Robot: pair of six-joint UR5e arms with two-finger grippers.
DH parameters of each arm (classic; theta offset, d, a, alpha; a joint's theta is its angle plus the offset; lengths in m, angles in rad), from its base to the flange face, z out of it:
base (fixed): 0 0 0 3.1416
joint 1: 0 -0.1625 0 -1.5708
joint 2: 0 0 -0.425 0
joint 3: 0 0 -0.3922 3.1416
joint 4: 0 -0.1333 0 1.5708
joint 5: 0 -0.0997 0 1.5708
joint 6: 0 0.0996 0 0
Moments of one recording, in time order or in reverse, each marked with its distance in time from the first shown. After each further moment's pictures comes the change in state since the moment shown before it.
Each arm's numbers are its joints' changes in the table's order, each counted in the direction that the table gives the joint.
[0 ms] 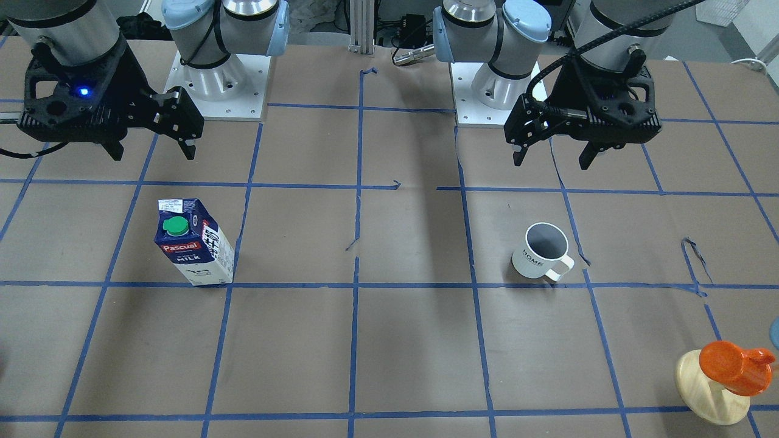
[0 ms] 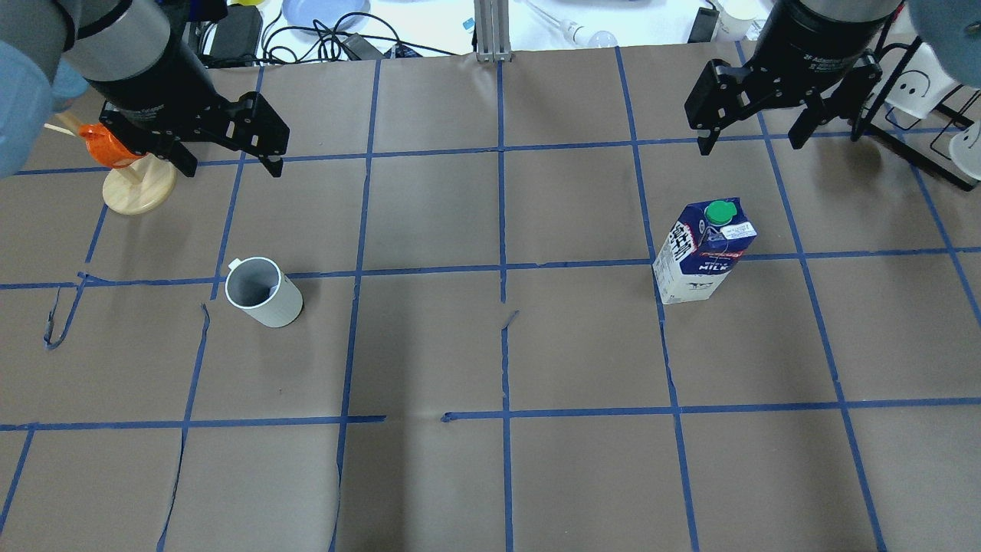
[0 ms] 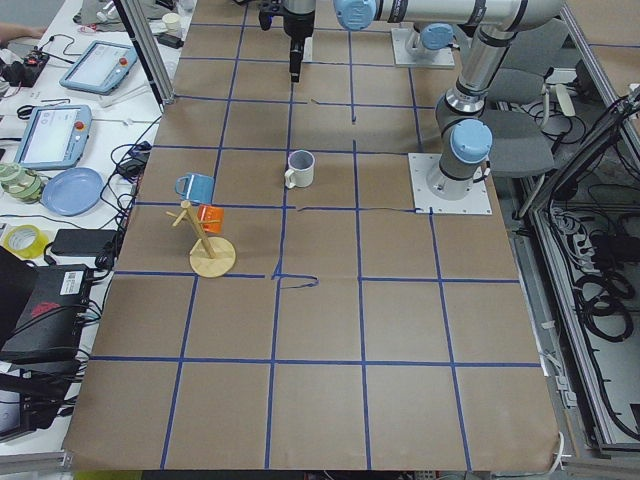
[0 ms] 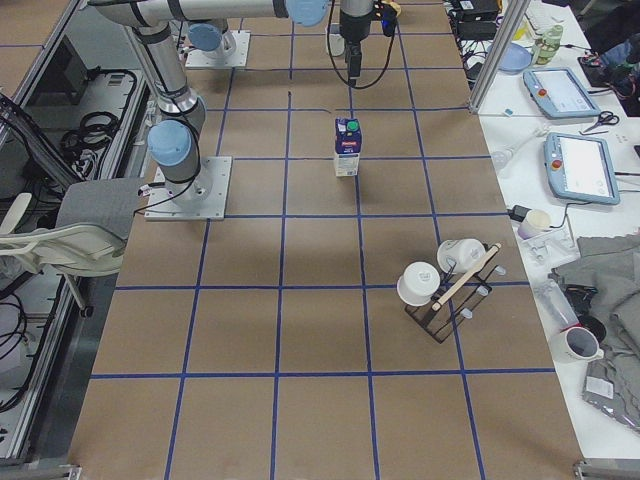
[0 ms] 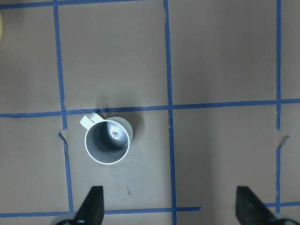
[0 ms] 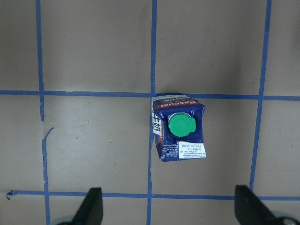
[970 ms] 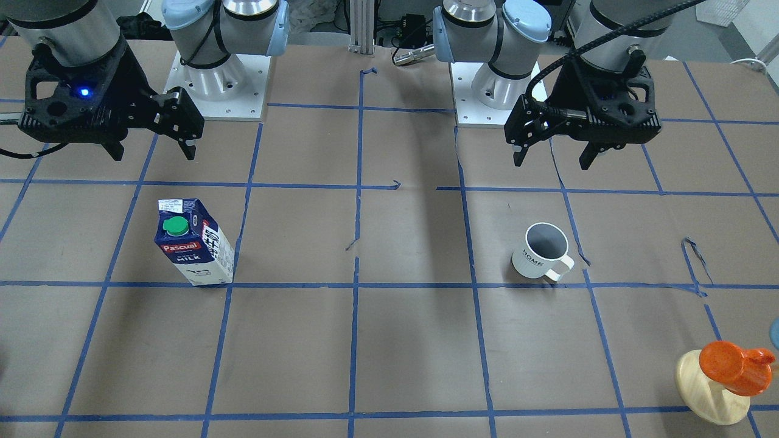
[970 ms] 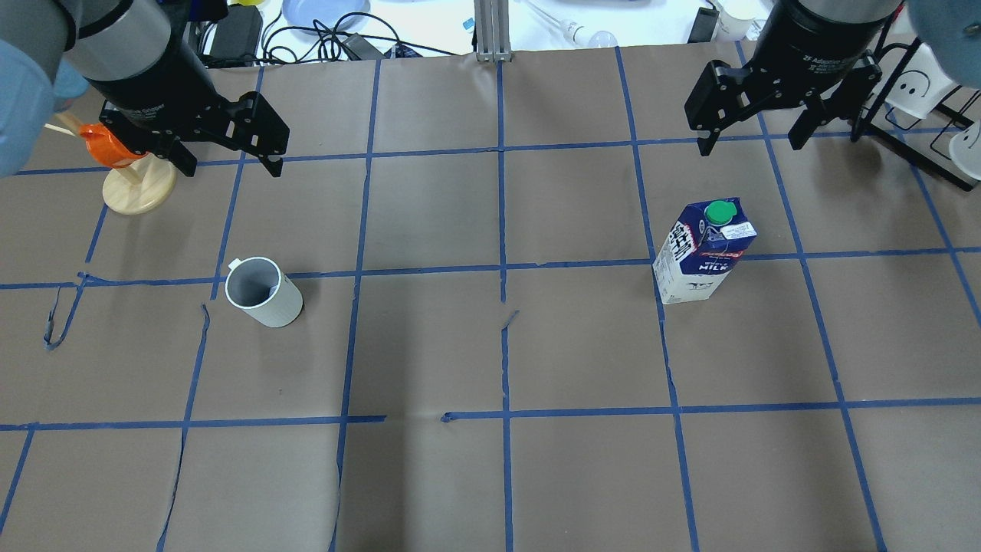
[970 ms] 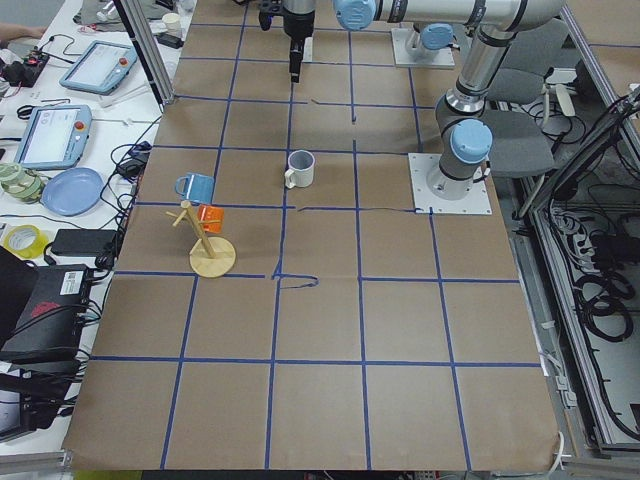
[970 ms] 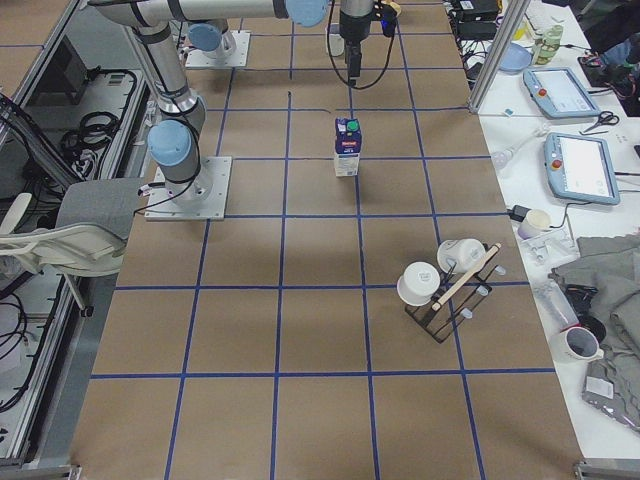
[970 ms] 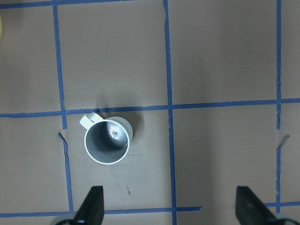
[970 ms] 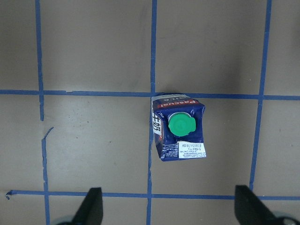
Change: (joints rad) left arm 0.000 -0.002 0.002 -0.002 -0.003 0.002; right arm 0.000 0.000 0.002 0.000 0.001 0.000
